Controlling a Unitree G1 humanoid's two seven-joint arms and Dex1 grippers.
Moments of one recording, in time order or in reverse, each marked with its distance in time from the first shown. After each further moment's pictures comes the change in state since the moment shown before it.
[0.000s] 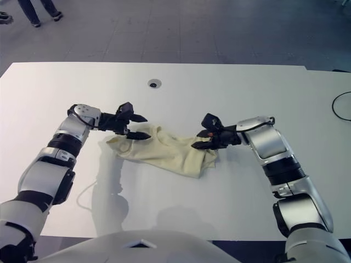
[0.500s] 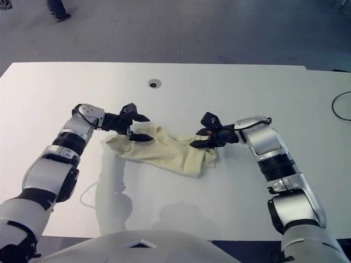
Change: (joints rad) left arm -0.017 -0.018 0.008 0.055 0.041 -0.042 0.006; right arm -0.028 0.039 -0.004 0.069 -0.003 -0.027 -0.009
